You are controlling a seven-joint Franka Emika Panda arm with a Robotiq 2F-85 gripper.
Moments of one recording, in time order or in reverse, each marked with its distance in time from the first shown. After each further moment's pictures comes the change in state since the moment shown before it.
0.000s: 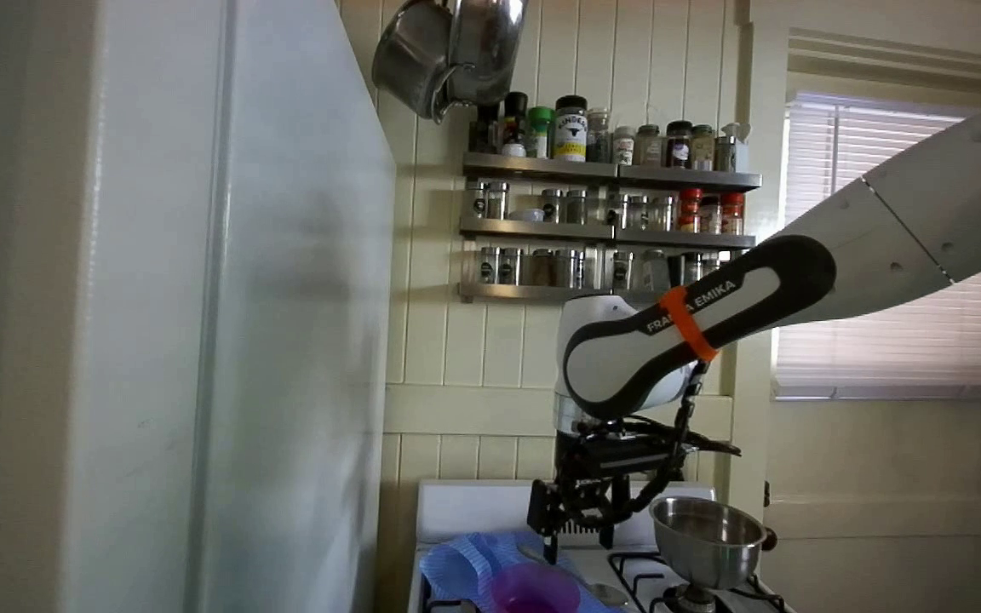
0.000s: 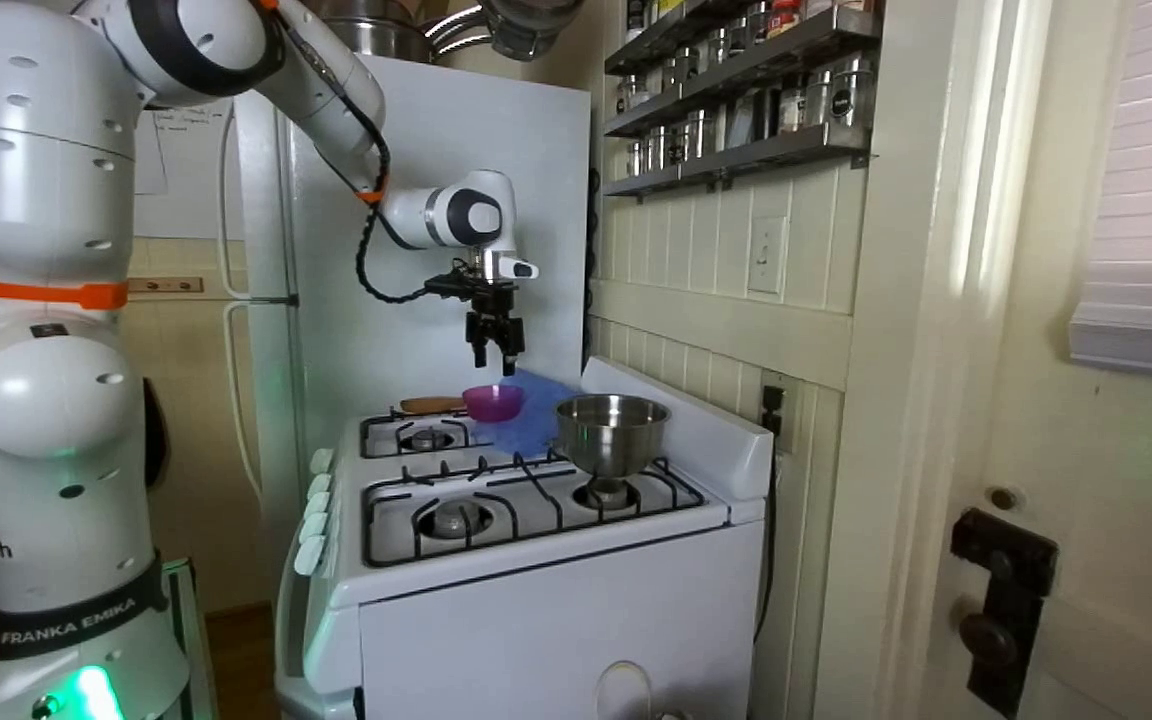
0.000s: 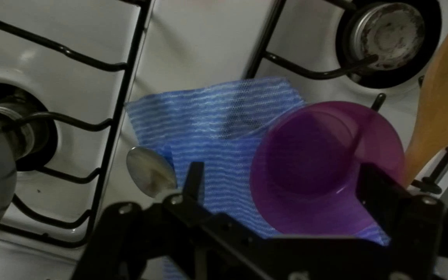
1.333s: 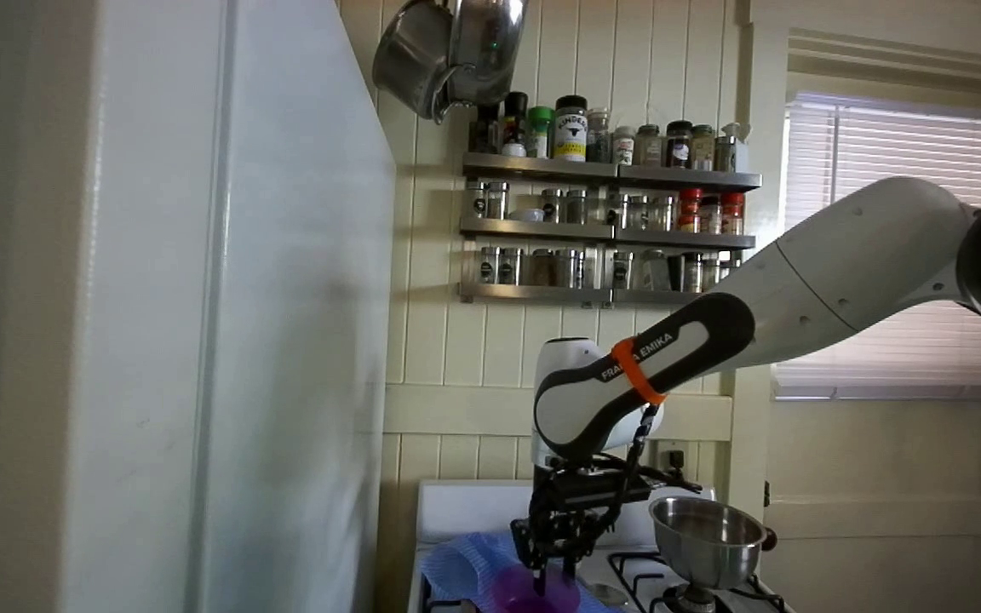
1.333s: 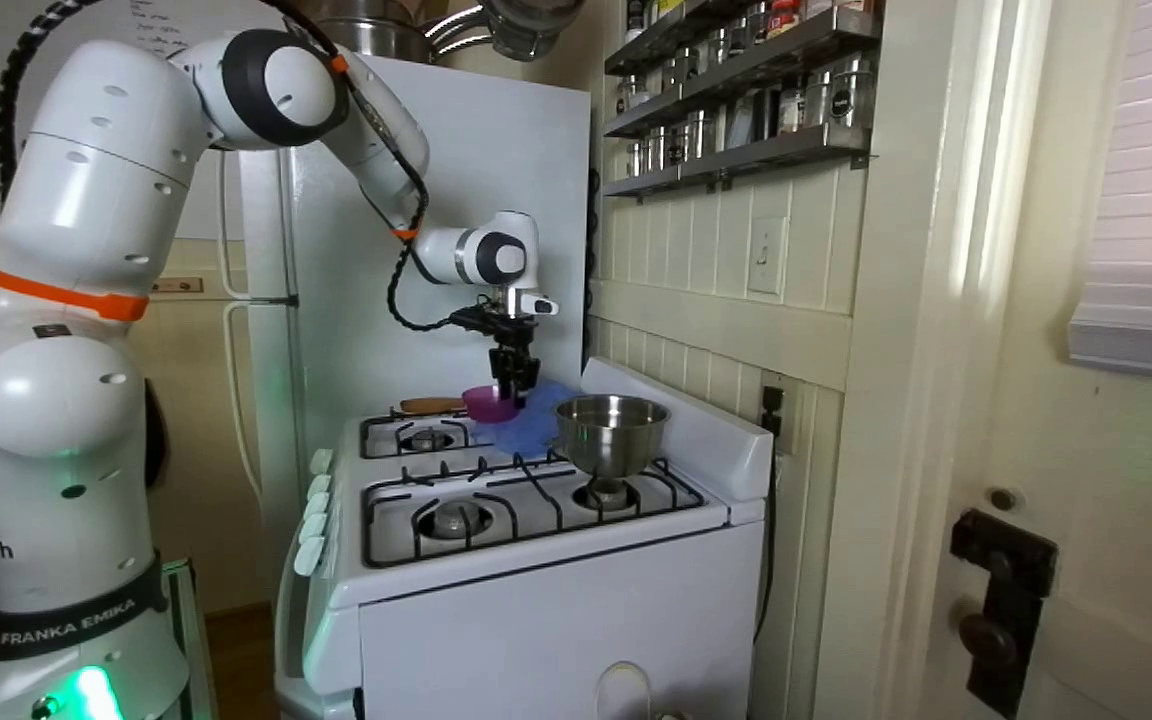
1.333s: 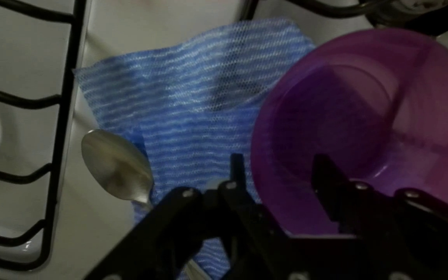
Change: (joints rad) arm 0.014 0.213 -0.029 0.136 0.000 0.060 0.022
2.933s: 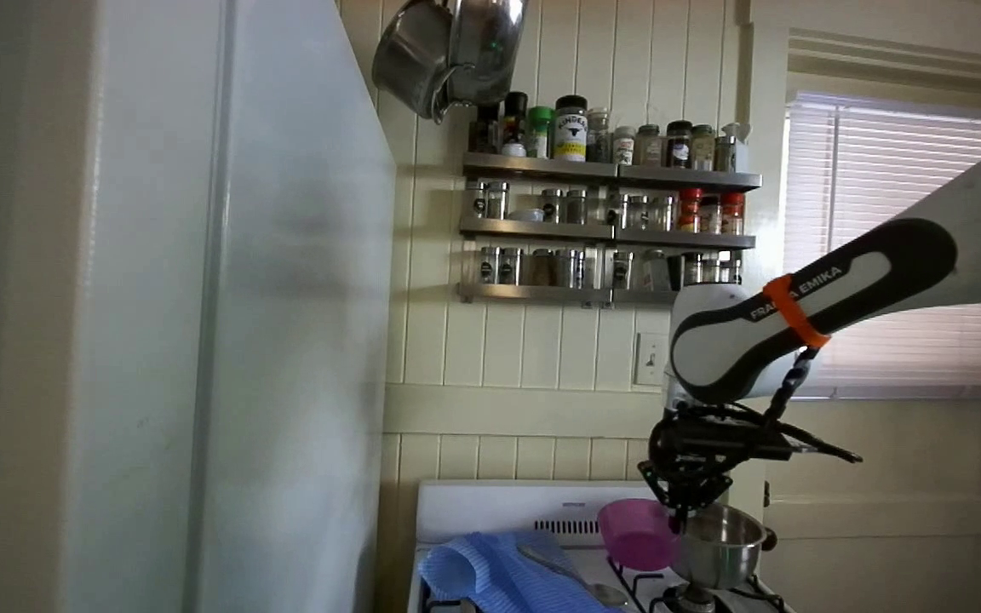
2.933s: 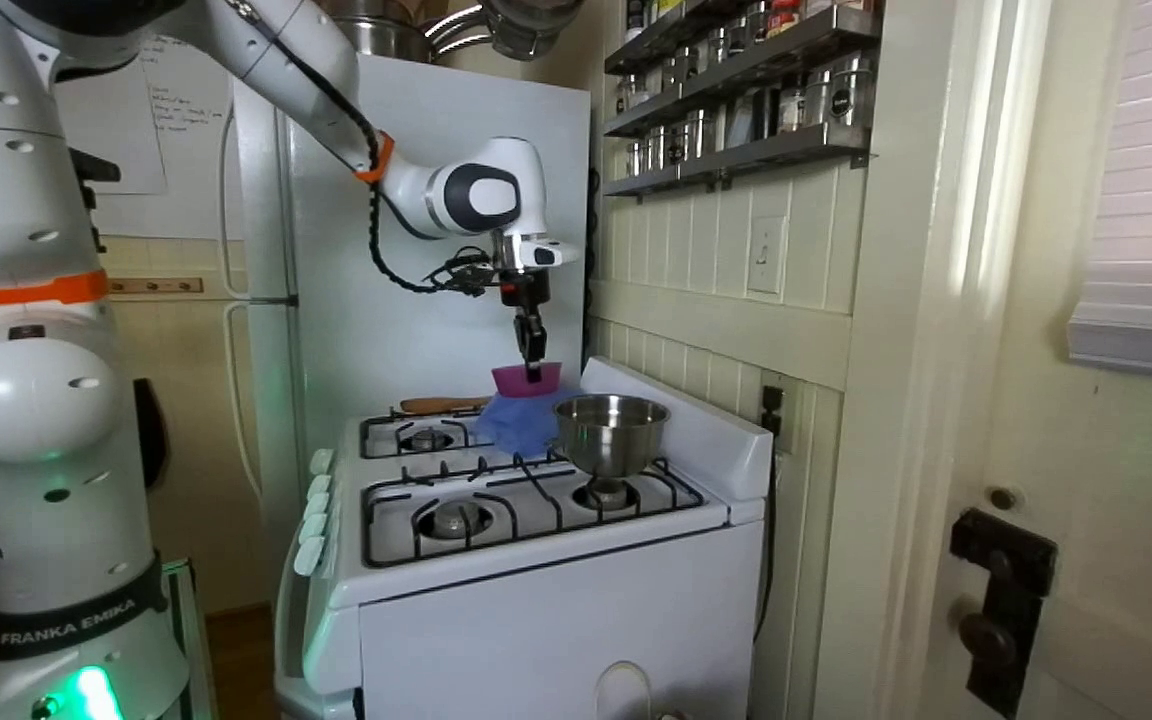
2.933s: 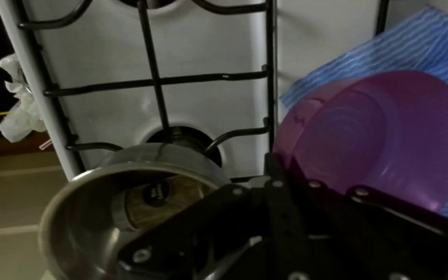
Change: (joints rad) arm -0.139 -0.454 -0.119 -0.381 0.017 0.056 0.154
